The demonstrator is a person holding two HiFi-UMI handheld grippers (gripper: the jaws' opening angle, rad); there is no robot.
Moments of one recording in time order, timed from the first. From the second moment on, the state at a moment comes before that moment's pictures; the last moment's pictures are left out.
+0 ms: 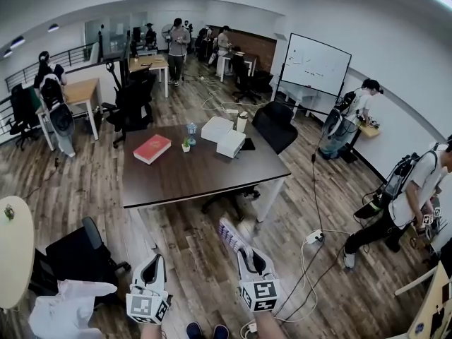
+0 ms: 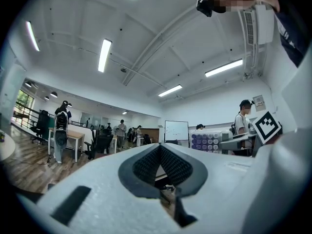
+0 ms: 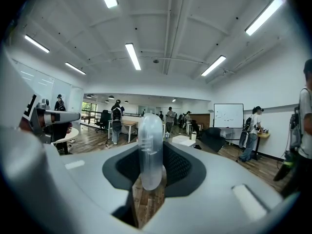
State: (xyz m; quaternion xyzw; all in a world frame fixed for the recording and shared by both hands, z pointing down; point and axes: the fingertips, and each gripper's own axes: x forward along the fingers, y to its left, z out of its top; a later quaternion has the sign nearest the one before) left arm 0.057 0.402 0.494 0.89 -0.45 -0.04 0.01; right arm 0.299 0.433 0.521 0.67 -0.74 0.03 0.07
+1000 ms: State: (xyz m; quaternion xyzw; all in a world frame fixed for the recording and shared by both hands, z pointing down) left arm -0.094 0.352 0.514 0.85 -0.52 -0.06 0.03; right arm 0.152 0.356 0.521 0.62 -0.78 0.01 0.07
